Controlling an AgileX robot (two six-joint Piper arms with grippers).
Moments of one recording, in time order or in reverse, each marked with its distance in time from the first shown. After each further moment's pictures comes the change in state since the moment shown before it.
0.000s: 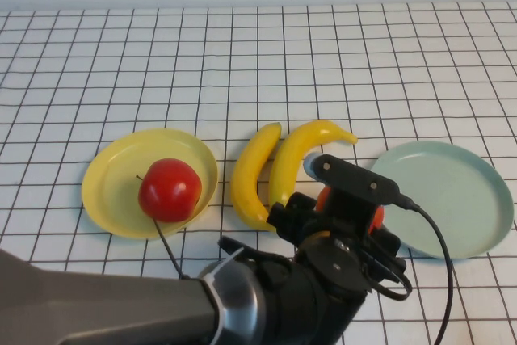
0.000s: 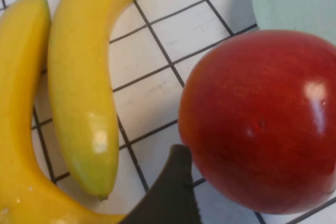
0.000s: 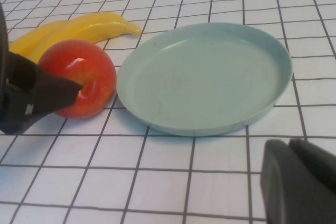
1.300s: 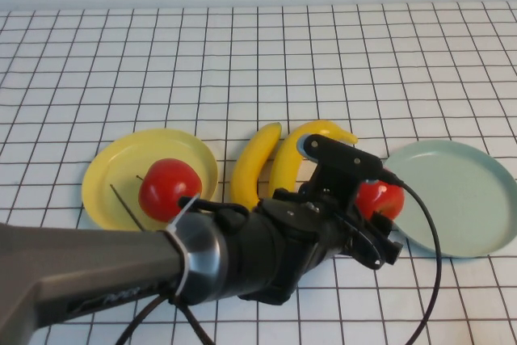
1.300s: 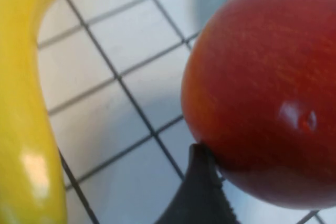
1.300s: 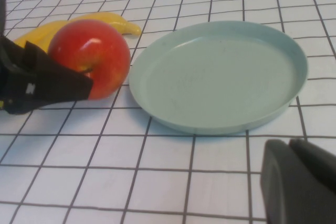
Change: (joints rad) right arm 0.000 0.000 0.000 0.000 0.000 0.000; left arm 0.160 -0.002 0.002 0.014 0.368 0.046
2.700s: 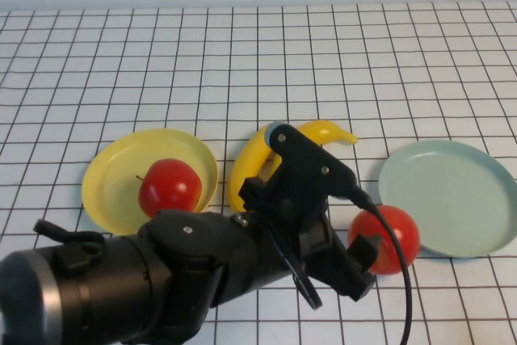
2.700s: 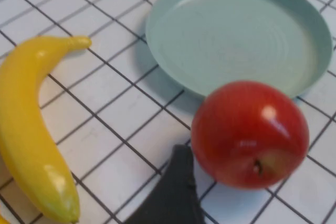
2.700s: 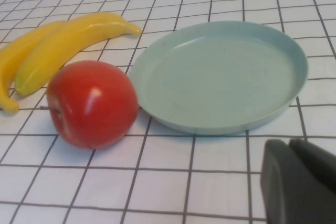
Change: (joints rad) right arm 0.000 0.000 0.000 0.000 0.000 0.000; left arm 0.000 -0.364 0.226 0.005 0.131 0.220
